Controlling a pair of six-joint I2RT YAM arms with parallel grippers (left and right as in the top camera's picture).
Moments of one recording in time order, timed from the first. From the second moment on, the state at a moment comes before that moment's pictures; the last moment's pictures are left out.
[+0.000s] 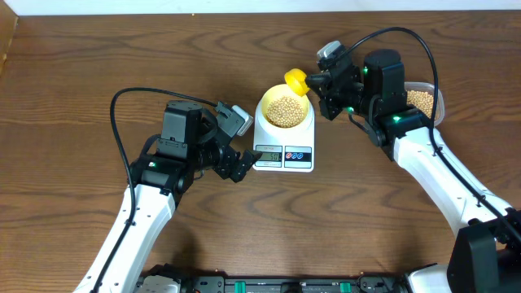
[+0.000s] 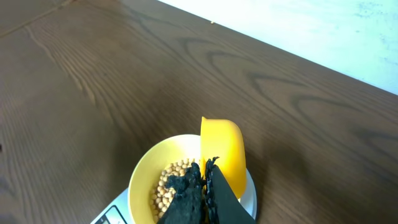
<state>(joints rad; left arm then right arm) -0.24 1.22 0.87 -0.53 0.49 0.30 0.30 1.59 1.09 -0.02 -0.49 -0.14</state>
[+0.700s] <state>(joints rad) -0.24 1.22 0.87 -0.53 0.49 0.30 0.31 1.59 1.09 -0.05 -0.54 -0.06</state>
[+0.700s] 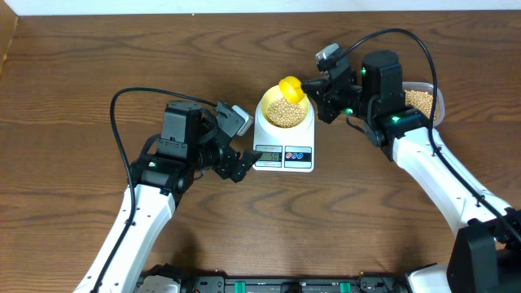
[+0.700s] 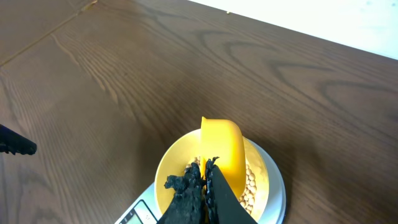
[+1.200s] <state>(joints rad) -0.24 1.22 0.87 -0.53 0.49 0.30 0.31 1.60 1.09 0.09 -0.45 -0.01</state>
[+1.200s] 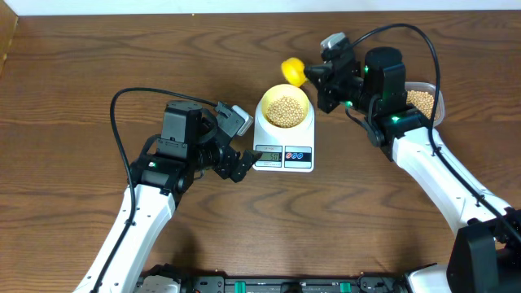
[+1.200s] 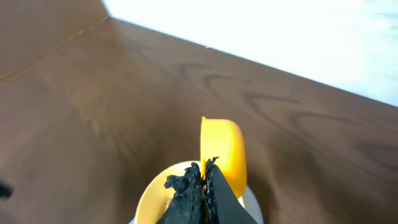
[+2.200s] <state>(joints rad) -0.24 1.22 0.87 -0.53 0.49 0.30 0.17 1.38 1.09 -0.27 0.13 0.35</state>
